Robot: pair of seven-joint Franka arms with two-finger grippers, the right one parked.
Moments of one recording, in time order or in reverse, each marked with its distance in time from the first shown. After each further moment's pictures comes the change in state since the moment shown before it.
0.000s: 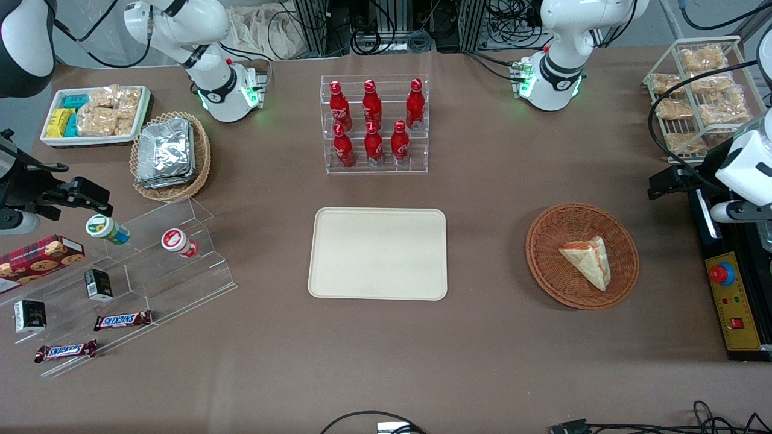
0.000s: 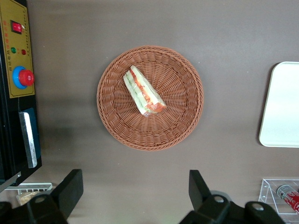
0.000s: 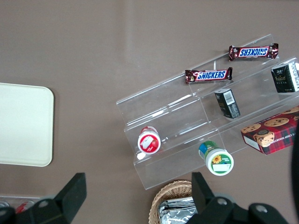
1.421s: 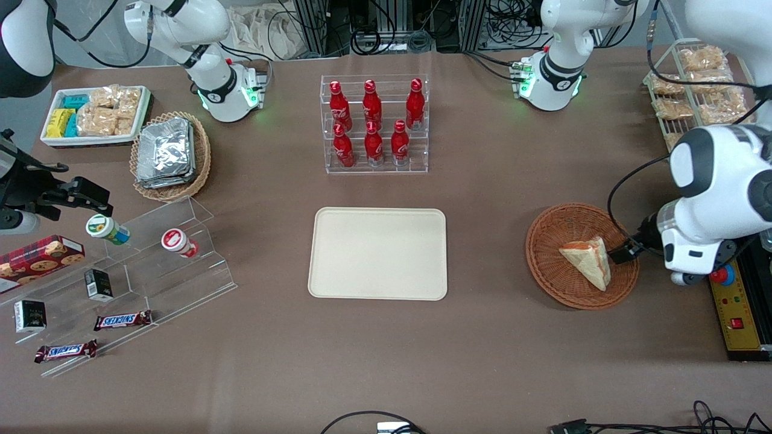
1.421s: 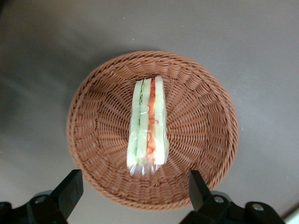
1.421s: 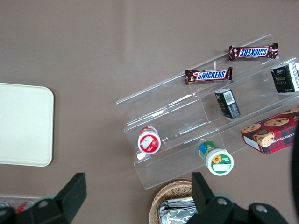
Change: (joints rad) arm 0.004 0.208 0.009 -0.280 0.007 0.449 -0.630
